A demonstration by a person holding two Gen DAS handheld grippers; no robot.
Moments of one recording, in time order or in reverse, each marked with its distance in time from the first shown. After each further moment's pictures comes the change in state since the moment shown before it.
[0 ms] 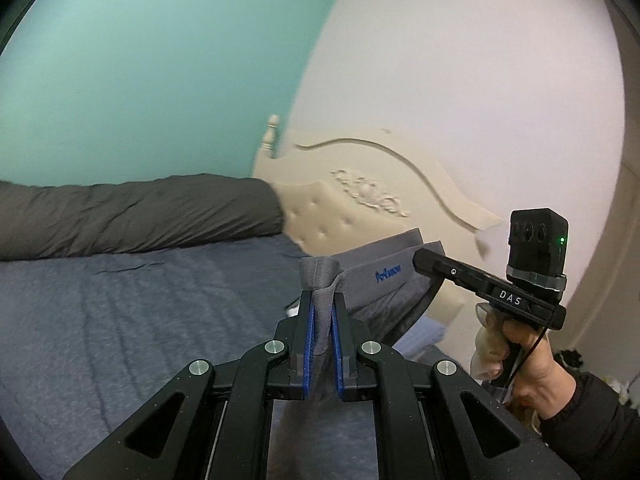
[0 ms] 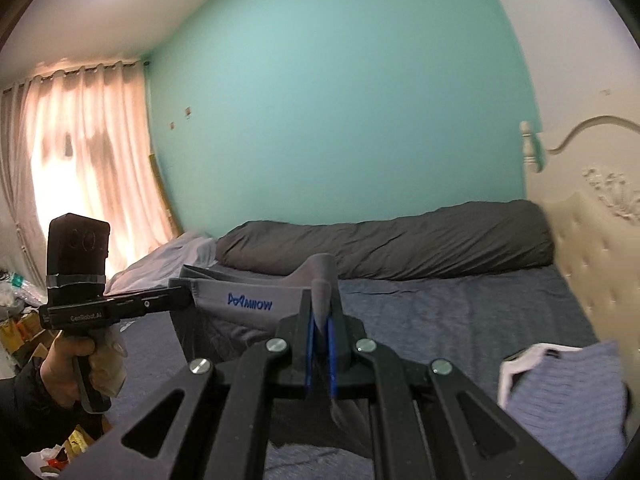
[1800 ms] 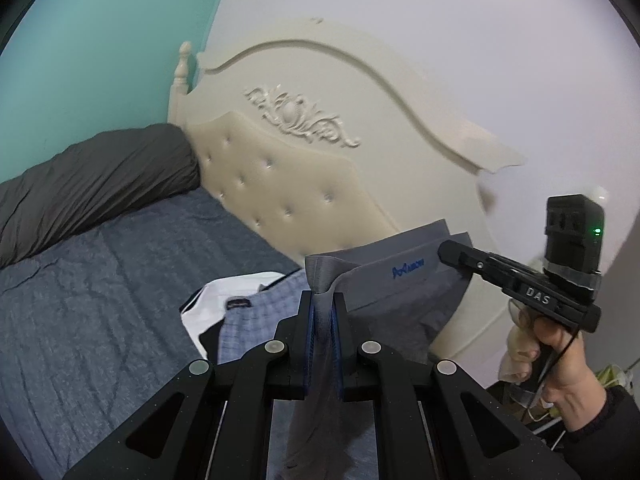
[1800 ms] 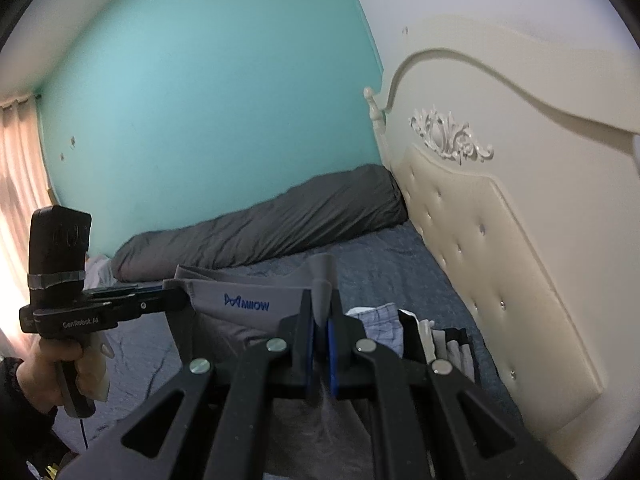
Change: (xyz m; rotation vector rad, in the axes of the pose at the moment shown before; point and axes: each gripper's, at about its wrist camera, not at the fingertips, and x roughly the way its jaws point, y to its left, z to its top) left arm 0.320 -0.137 0.023 0.062 0.268 -0.069; right arm -0.077 -0.282 -0.028 0.180 0.073 -0.324
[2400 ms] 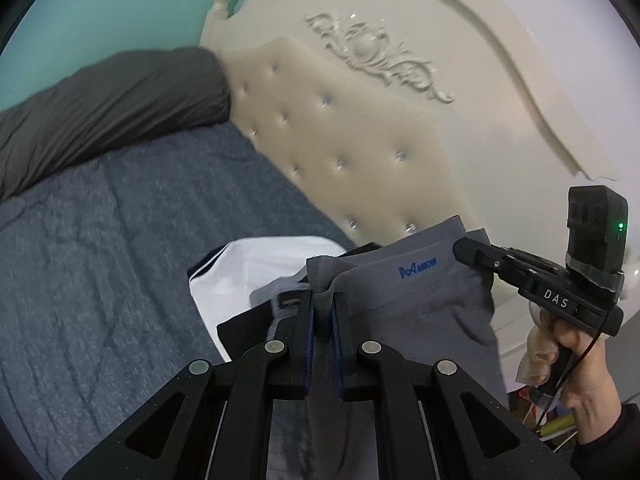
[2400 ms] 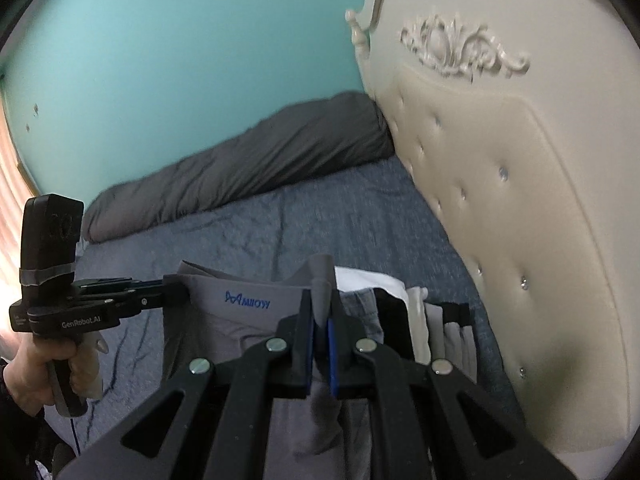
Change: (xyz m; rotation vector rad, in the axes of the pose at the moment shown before) left arm 0.117 0.091 -0.017 -0.168 0.164 0.028; right arm 0.137 -0.045 -0.005 0.010 0.265 -0.057
